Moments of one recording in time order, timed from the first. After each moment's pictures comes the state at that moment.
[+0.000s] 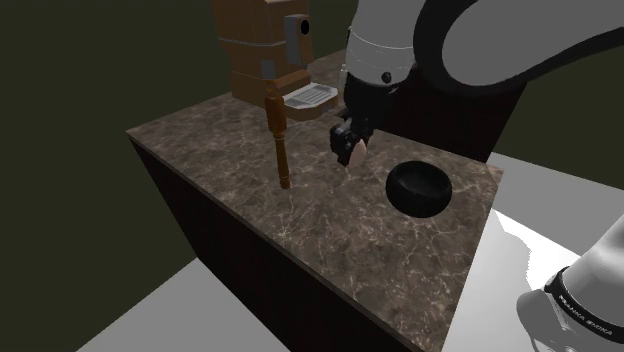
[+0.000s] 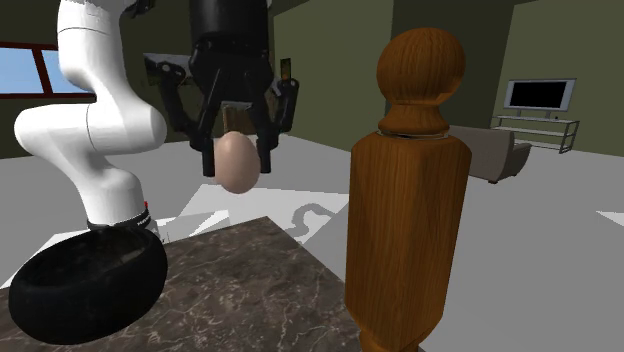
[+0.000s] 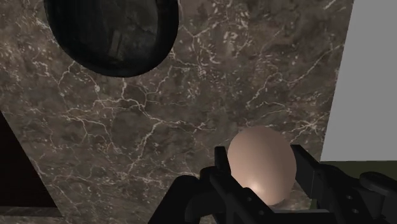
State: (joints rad) arm 0.00 -0.43 0.54 -2.32 0.06 2.13 0.31
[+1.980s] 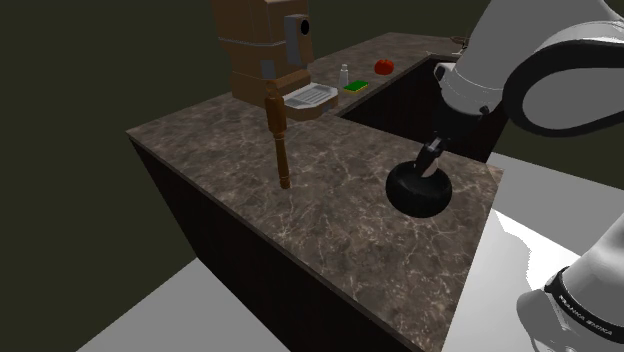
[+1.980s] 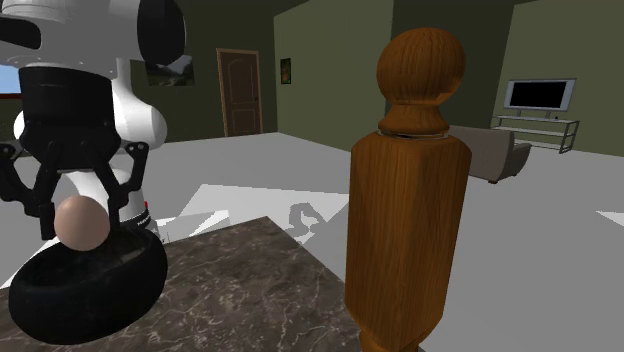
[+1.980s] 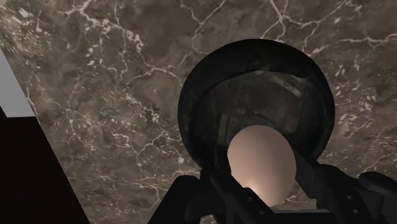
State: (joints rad) arm 0.03 -0.80 0.24 -2.82 0.09 2.26 -0.02
